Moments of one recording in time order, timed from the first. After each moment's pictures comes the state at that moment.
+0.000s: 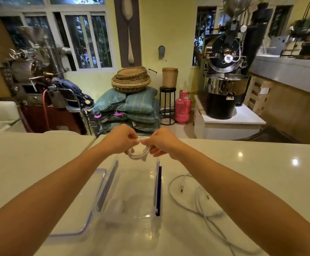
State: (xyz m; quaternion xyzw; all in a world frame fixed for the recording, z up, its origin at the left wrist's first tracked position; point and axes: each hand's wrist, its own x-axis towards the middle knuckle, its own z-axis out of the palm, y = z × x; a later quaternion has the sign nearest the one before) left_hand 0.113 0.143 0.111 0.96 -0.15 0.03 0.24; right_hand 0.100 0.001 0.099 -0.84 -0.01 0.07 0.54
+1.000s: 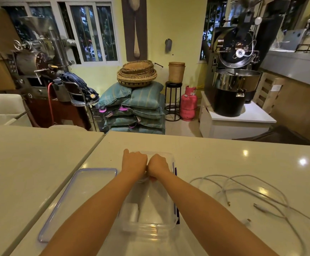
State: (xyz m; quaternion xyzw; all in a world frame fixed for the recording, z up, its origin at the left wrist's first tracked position) left_hand 0.144 0.142 0.014 0.98 -0.11 0.01 -0.16; right_hand 0.139 0.072 0.004 -0.91 0.10 0.12 0.37
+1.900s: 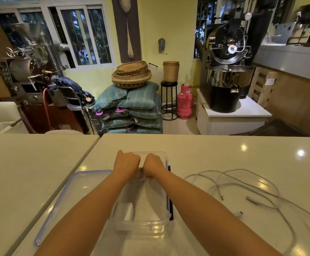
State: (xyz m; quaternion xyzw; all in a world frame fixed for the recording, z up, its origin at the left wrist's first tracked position) left_hand 0.142 0.146 0.020 0.97 -0.13 -0.02 -0.20; right_hand 0.130 0.061 0.021 -0.95 0.03 0.13 0.27
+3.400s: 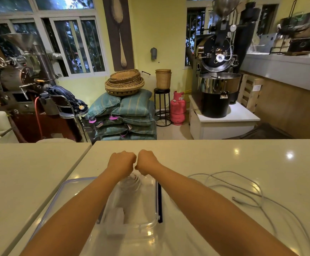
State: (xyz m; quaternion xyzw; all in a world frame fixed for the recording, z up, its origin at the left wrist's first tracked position) left_hand 0.140 0.133 0.039 0.99 -0.13 0.01 -0.09; right_hand 0.122 0.045 0.048 -0.96 -0.02 0.08 0.26
